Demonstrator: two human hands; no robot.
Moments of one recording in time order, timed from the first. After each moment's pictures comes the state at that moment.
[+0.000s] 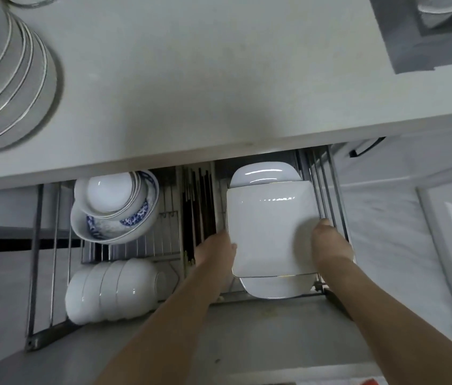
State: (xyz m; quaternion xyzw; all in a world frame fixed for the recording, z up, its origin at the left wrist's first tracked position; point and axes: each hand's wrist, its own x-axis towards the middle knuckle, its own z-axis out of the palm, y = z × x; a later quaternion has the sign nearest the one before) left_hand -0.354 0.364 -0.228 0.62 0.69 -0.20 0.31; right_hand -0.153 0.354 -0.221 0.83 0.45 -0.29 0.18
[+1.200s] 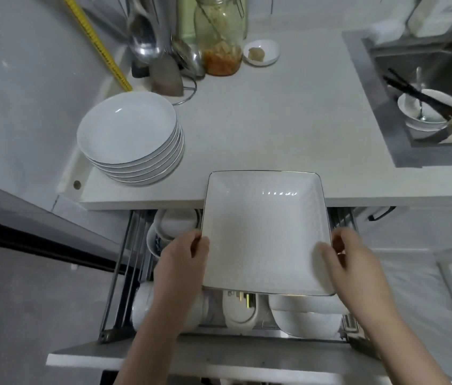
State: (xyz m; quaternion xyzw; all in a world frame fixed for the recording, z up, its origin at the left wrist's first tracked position) left_hand -0.480 0.335 -0.016 0.56 0.74 0.24 0.28; right_hand -0.227 0.335 -0.014 0.72 0.60 -0.25 -0.25
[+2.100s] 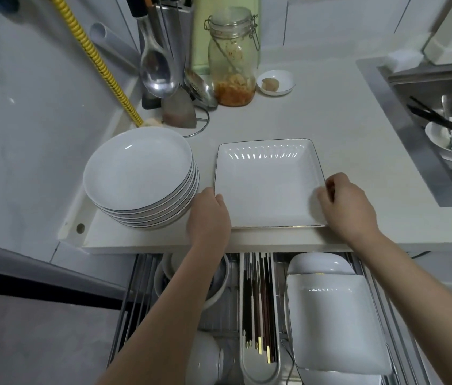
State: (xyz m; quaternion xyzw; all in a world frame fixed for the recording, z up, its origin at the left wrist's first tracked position) left_hand -0.477 0.506 -0.028 0.51 0.80 0.25 0.20; right_hand -0.258 0.519 -0.028 0.74 0.61 -0.17 -0.23
